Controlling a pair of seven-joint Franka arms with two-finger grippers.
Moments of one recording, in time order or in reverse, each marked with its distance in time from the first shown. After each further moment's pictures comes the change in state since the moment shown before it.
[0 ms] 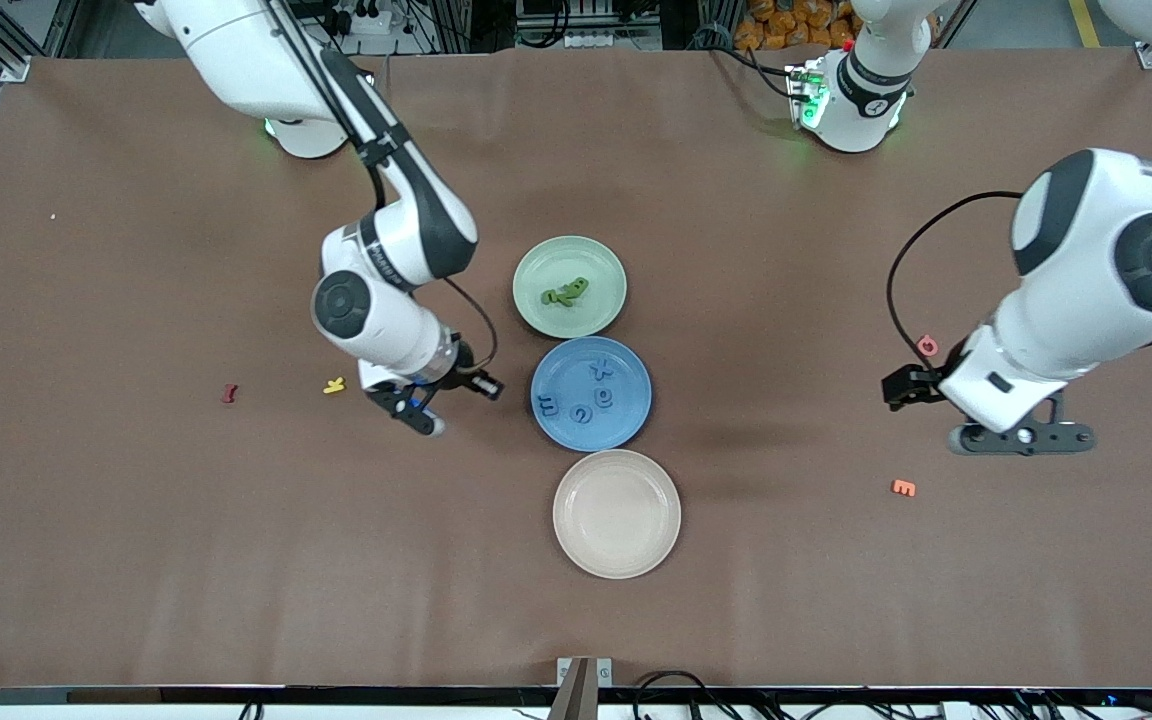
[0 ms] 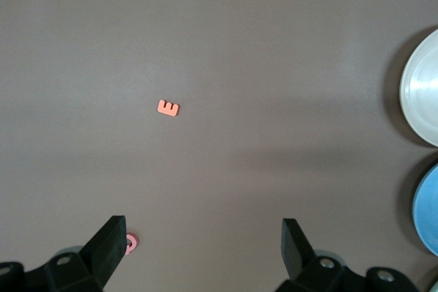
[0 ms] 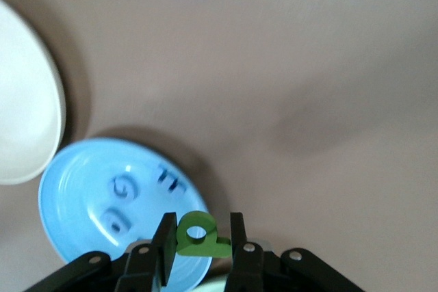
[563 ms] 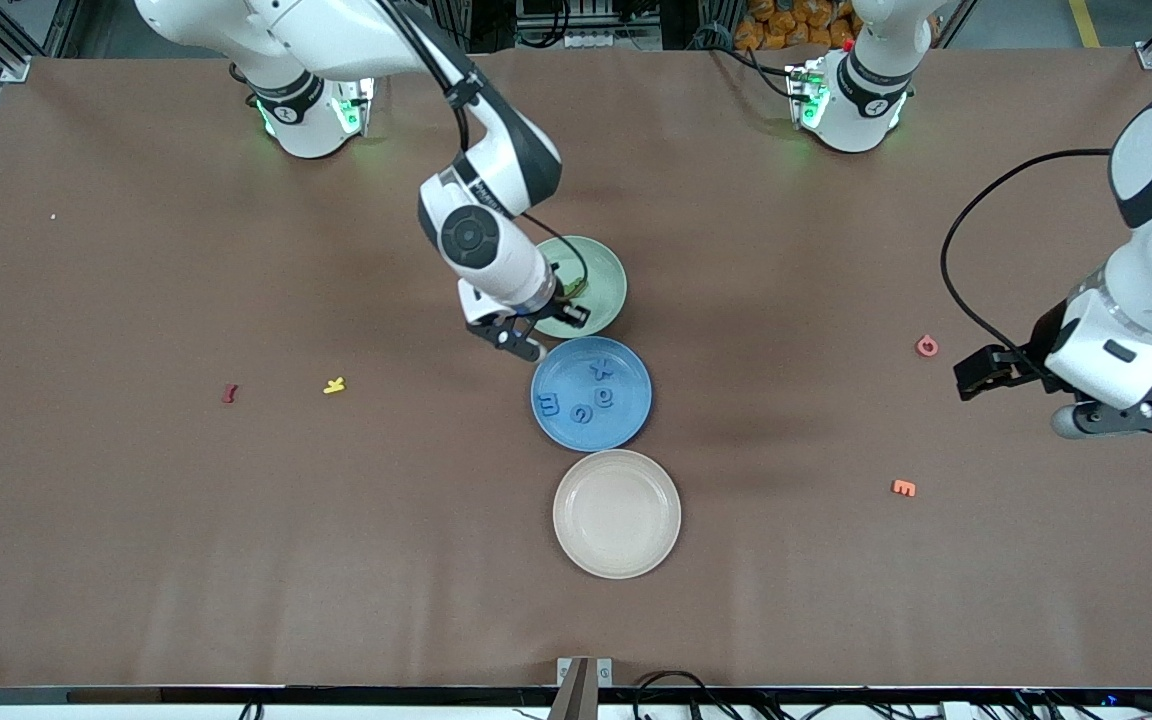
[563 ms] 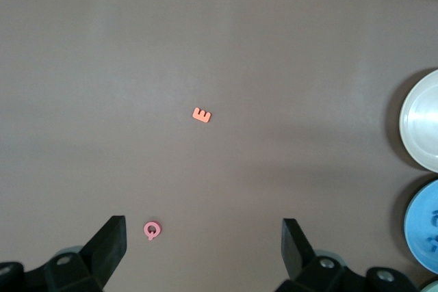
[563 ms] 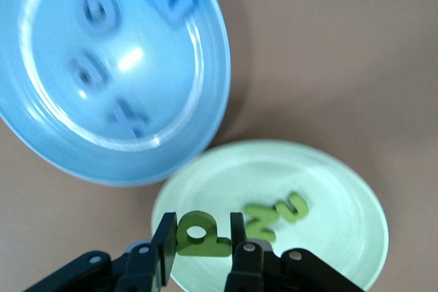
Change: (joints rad) left arm 0.007 -0.086 0.059 0.081 -0.051 -0.086 0.001; right arm 0.183 0.005 0.057 -0.042 -0.017 0.003 0.155
